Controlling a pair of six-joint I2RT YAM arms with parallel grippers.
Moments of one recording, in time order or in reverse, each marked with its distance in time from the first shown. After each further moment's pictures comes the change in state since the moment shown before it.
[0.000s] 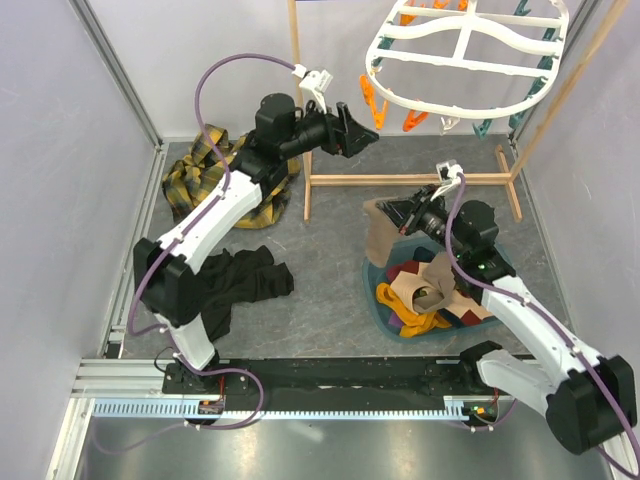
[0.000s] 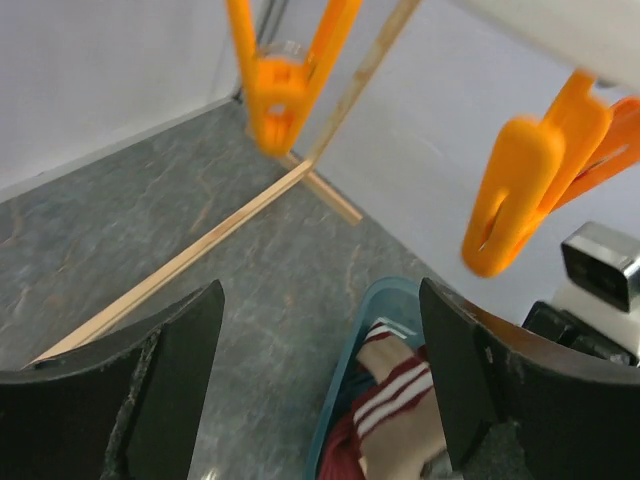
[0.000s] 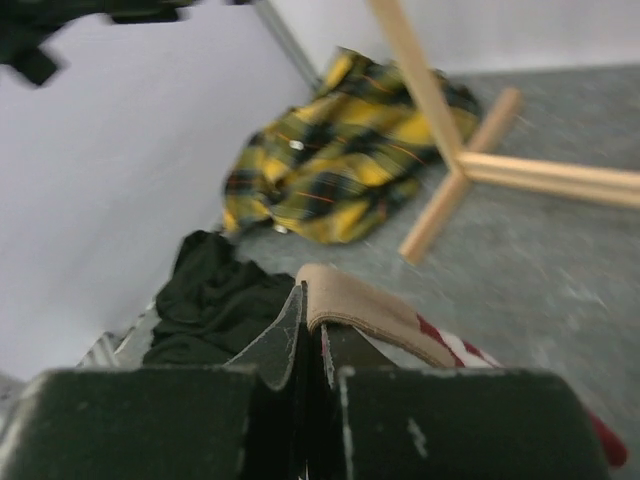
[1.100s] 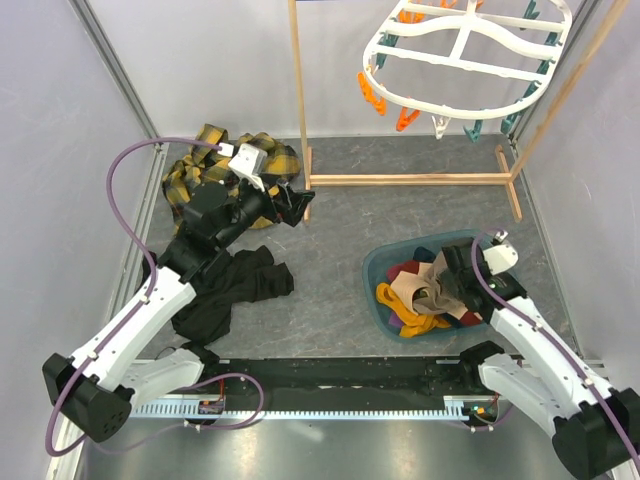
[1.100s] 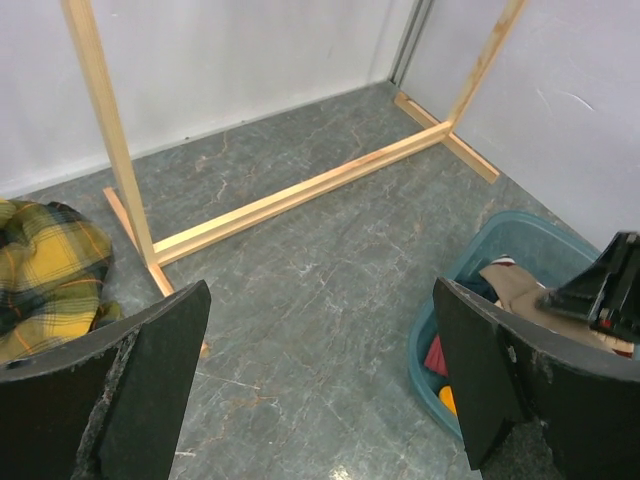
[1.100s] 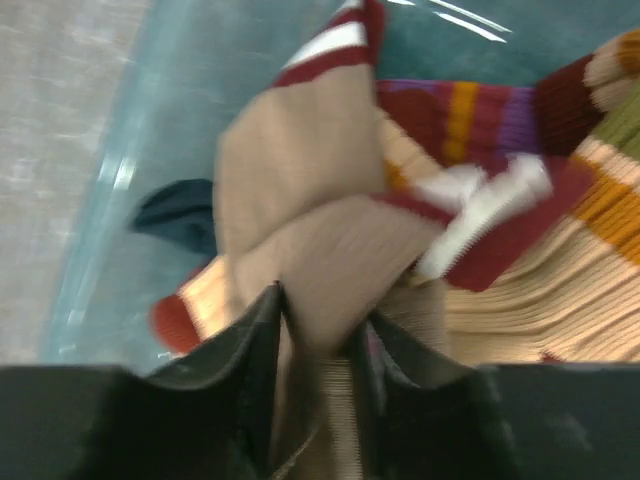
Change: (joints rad) left arm -0.001 -0.737 -0.739 -0.010 -0.347 0.247; right arm 0.000 -0.195 -0.080 -1.086 0.850 0.618
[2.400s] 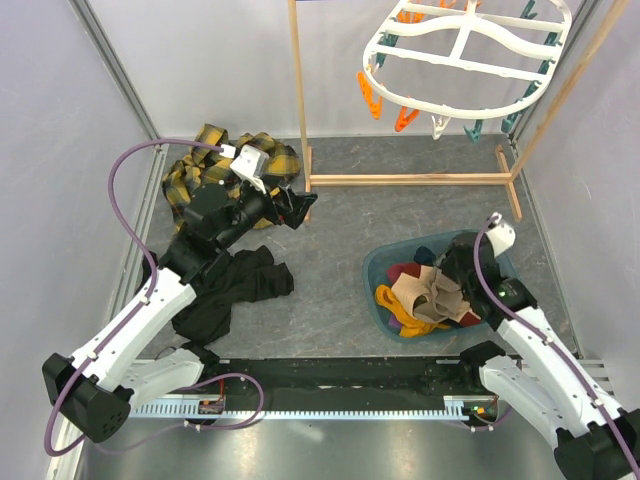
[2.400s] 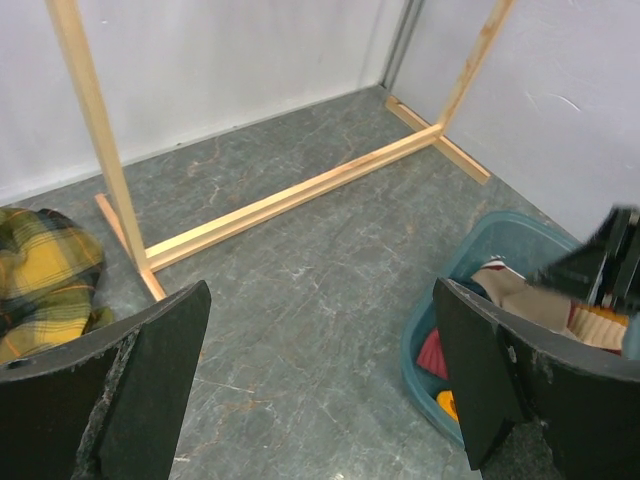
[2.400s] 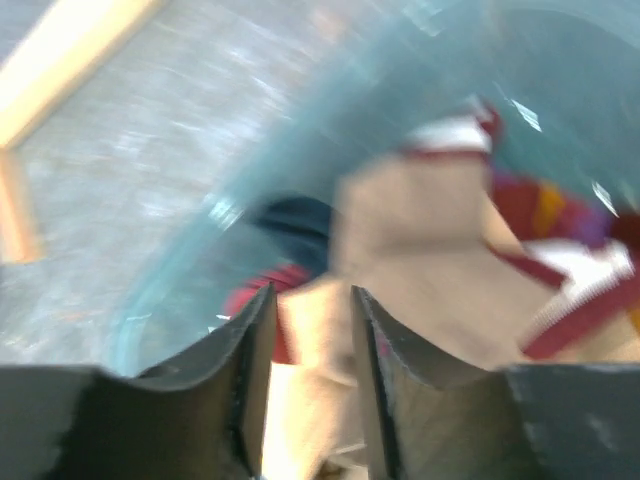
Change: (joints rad) left arm -0.010 -0.015 -0.018 0.021 0.008 -0.001; right arm 0.000 -0.066 -0.009 0.160 -0.039 -0.290
